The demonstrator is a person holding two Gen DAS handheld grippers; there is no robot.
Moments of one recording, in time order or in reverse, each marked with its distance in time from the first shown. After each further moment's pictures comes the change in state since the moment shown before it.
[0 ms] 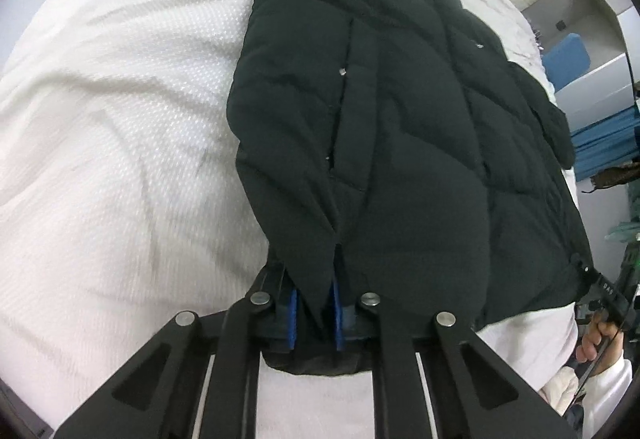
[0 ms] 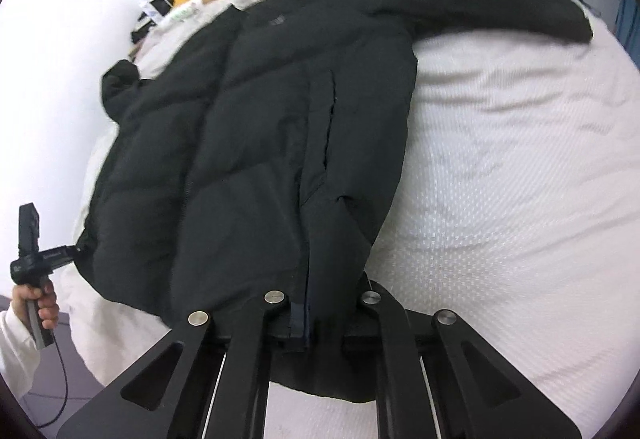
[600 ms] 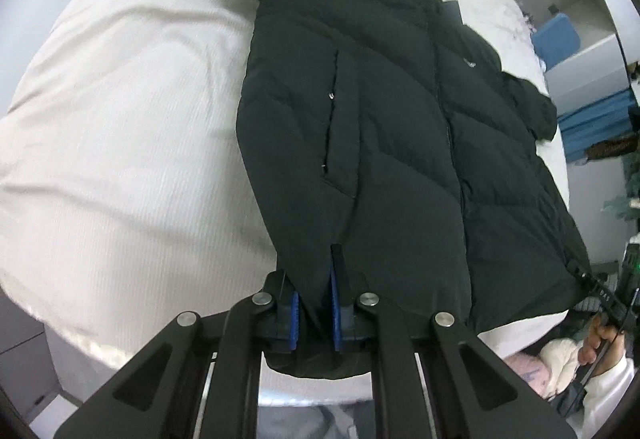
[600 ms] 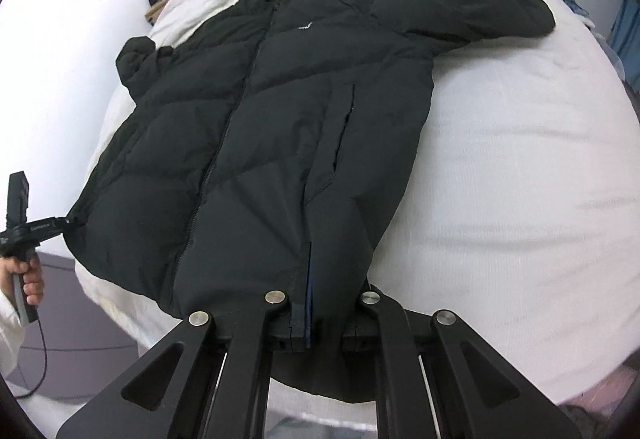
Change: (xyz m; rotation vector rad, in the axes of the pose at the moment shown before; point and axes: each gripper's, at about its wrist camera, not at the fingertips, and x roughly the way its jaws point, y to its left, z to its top) left arm -0.100 0.001 -0.083 0.001 0.066 0.031; right arm -0.090 0.034 -0.111 -0.039 0.124 -0.059
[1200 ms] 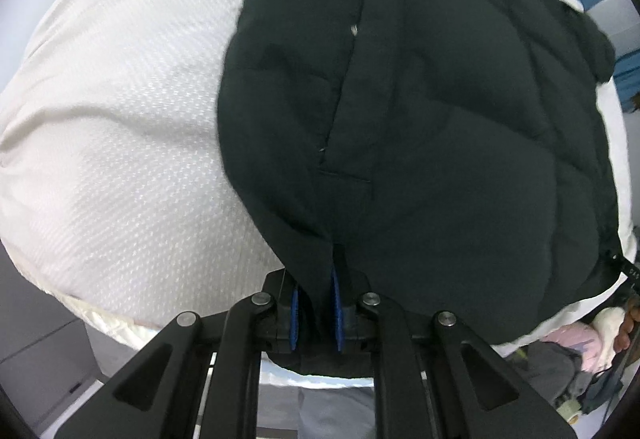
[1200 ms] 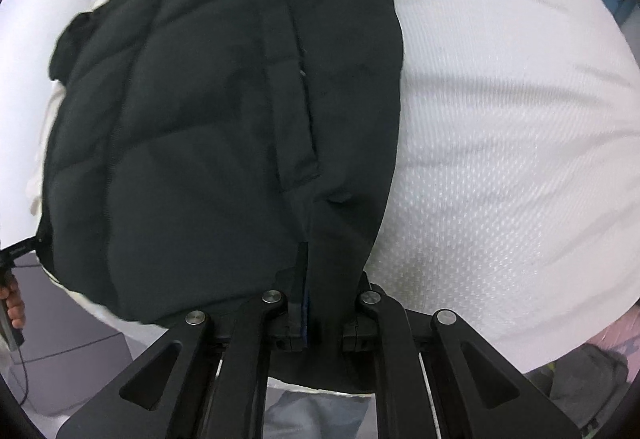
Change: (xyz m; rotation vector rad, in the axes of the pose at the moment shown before) left arm 0.105 0.007 -0.016 0.073 0.131 0.195; right arm 0.114 -0.047 -0.042 0.142 0.184 -0.106
